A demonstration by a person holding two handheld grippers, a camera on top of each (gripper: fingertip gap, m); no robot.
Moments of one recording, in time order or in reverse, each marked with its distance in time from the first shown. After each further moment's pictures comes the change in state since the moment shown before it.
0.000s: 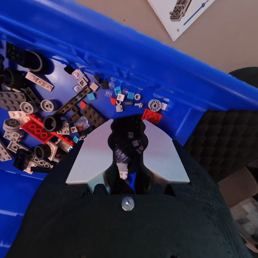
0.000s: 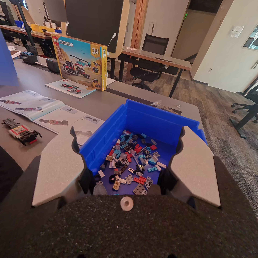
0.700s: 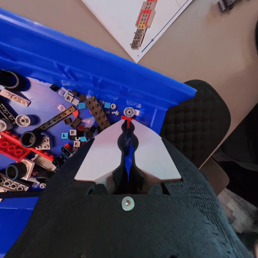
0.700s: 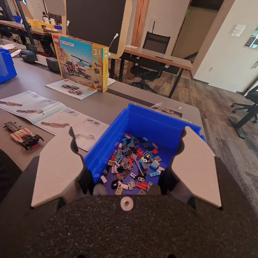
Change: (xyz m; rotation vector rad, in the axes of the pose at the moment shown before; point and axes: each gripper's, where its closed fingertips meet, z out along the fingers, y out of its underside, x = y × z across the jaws) left arm 0.028 -0.013 -0.012 0.147 0.194 0.010; right arm -0.006 -0.012 0.008 -0.017 -0.001 -0.011
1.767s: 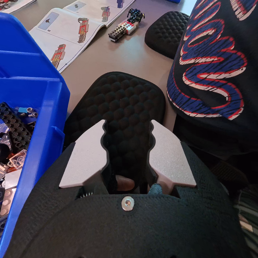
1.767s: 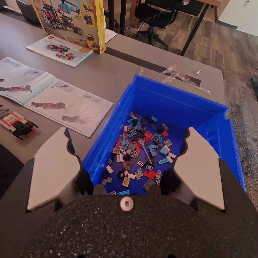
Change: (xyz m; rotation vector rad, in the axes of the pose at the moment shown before) left arm 0.104 0.046 0.000 0.550 0.162 0.325; right arm -0.010 0.035 0.038 -0.330 -0.027 0.042
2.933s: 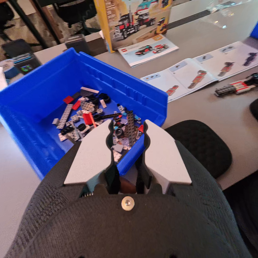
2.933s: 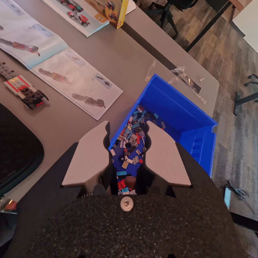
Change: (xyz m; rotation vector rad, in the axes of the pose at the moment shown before) left arm -0.090 -0.066 -0.094 0.071 -0.749 -0.234; right arm -0.036 -0.013 -0.024 -0.168 -0.004 -0.266
